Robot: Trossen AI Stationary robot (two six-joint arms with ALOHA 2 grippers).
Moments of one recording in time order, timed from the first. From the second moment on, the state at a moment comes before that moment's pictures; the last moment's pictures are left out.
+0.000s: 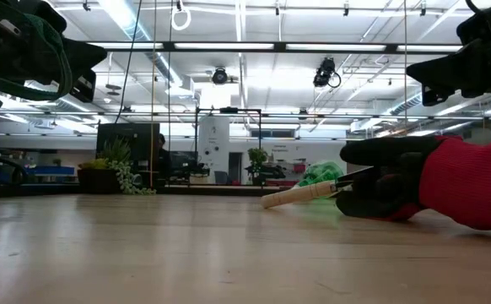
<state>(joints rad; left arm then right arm) 0.01 0.01 0.01 0.09 0.08 -0.15 0.03 0.00 0.02 0.01 -0.02 -0.05</state>
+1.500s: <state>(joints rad) 0.01 0.01 0.01 0.09 0.08 -0.15 0.03 0.17 0.25 0.15 0.07 0.05</state>
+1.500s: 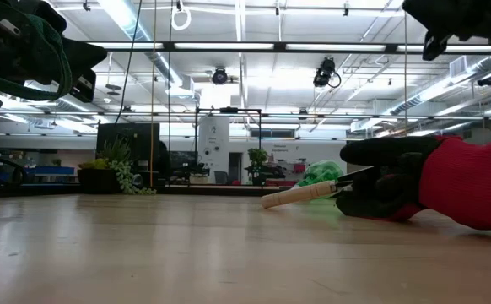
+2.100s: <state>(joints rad) 0.01 0.01 0.01 0.09 0.08 -0.15 0.03 0.47 0.62 0.05 0.07 0.10</state>
